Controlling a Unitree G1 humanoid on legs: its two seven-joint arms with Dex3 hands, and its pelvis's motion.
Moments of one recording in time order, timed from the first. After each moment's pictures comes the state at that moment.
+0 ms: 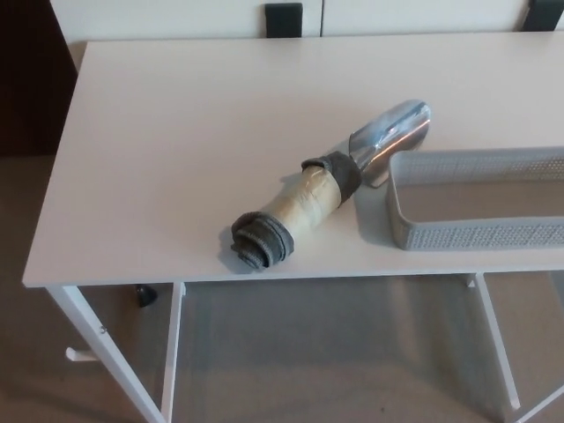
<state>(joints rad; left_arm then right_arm) 0.49 0.37 0.18 0.47 -0.08 -0.30 -0.31 0.49 -0.32 -0.03 0.40 0.01 -0.24 0.26</state>
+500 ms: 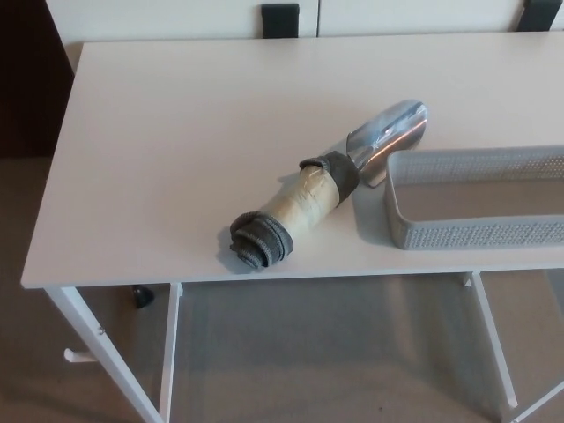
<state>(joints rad) 0.52 0.38 0.16 0.44 -0.05 -0.34 -0.30 0.49 -0.32 -0.02 0.40 0.01 -0.24 0.26</state>
